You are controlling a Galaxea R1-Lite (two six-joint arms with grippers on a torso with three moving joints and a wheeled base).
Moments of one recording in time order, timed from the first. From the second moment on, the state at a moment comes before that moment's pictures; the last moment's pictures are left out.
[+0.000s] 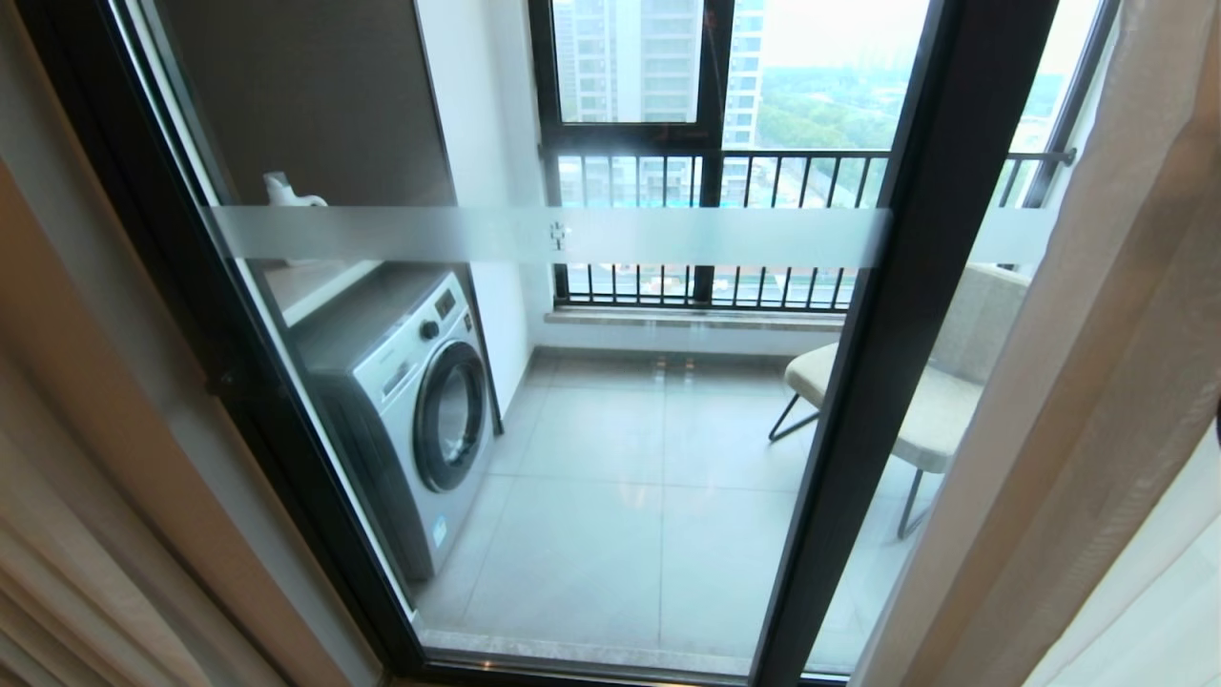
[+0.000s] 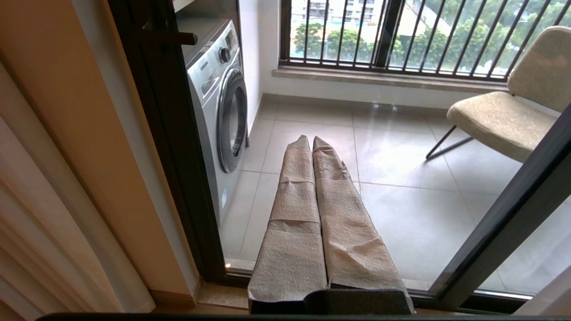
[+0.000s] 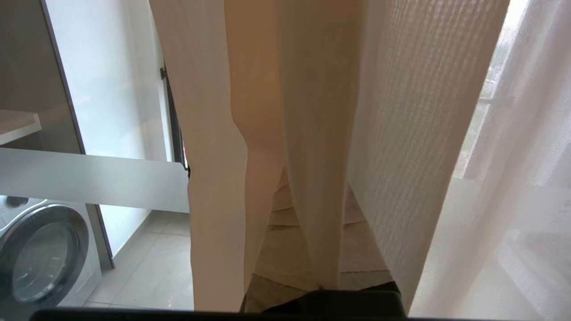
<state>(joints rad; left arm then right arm) 0.00 0.00 0.00 0.00 0.01 -0.05 -0.24 1.34 -0.82 -0.84 0.21 0.01</state>
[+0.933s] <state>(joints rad) 0.00 0.00 0.00 0.00 0.01 -0.05 -0.25 1.30 -0.78 -0.83 0.21 0.01</state>
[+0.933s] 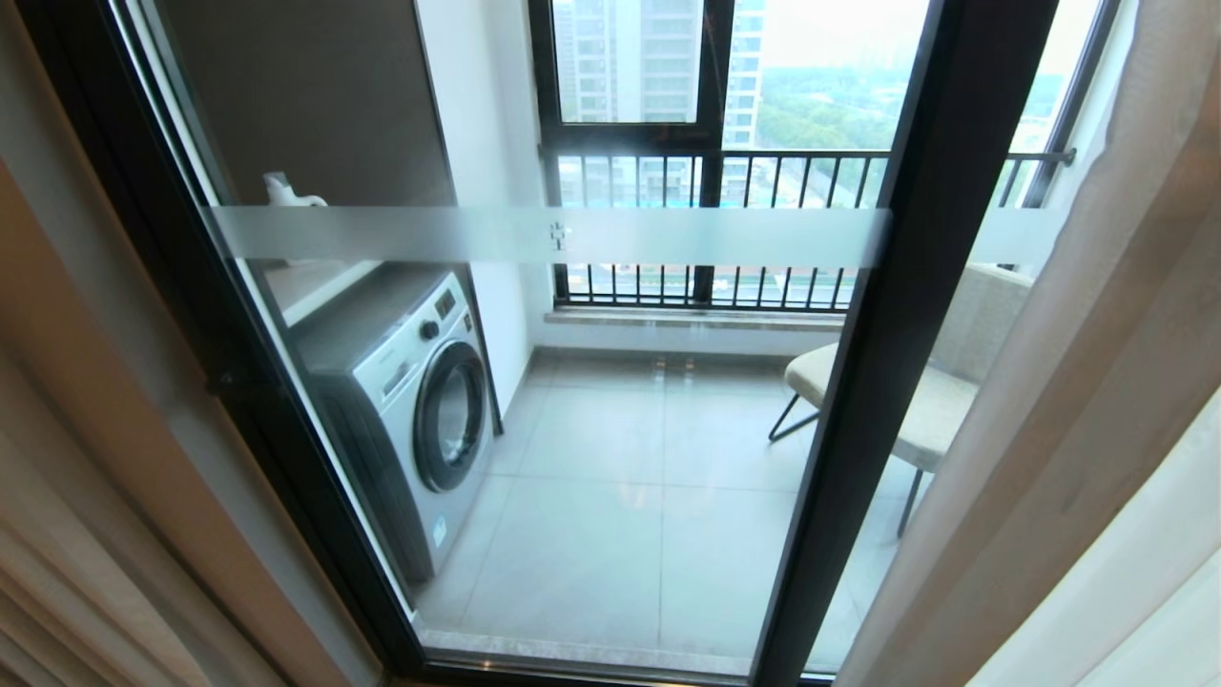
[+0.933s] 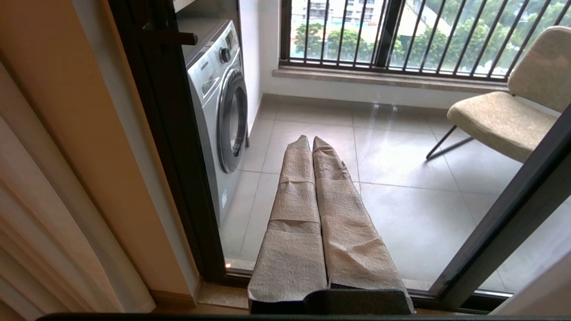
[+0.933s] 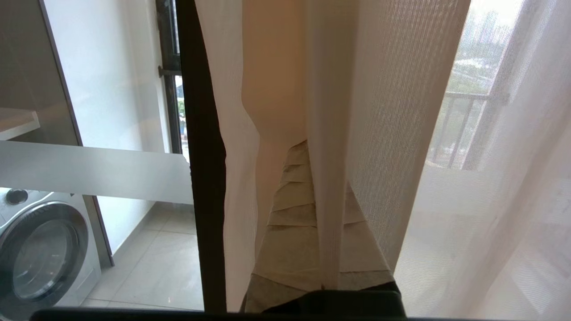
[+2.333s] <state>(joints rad) 0.00 0.00 0.00 0.00 0.01 -0.05 -0.36 1.31 -0.72 -0.84 0.21 0.05</state>
